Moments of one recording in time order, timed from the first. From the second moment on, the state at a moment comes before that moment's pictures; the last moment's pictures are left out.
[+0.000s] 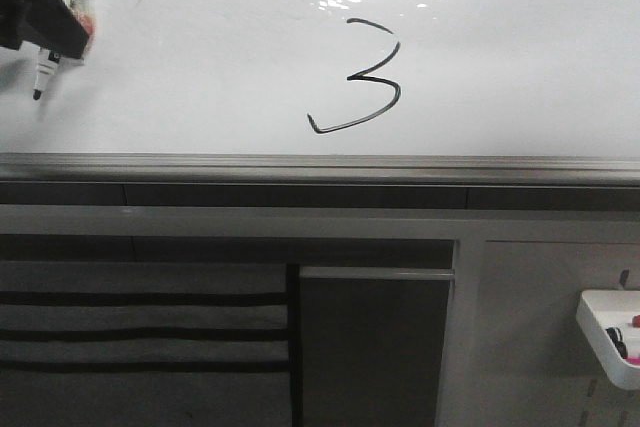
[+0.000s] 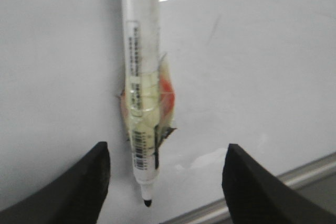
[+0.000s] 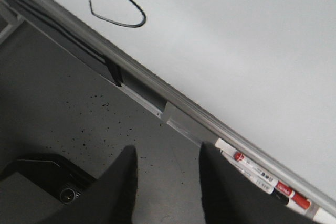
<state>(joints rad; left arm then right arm) -0.22 1.33 -0.89 -0.63 0.29 0.78 0.32 1.15 -1.26 0.09 1.06 -0.28</state>
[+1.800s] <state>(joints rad) -0.09 0.01 -0.04 -0.11 0.11 0.22 0.19 0.32 -0.72 0.00 0.97 0.12</state>
